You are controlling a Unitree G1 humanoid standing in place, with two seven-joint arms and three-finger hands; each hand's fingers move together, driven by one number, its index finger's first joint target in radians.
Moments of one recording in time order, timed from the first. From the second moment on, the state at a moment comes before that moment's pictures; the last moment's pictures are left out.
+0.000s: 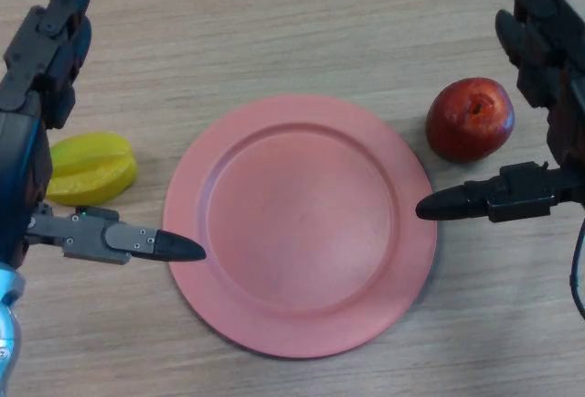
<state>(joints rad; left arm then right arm) -0.02 0.26 0.17 -0.71 0.01 0.32 -0.17 -0.19 -0.26 -0.04 -0.53 -0.03 0.36 0.15</state>
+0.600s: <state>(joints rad) -0.06 0.30 0.24 -0.52 0.00 0.26 -0.16 -0.17 -0.26 -0.04 -0.56 0.02 0.38 0.14</state>
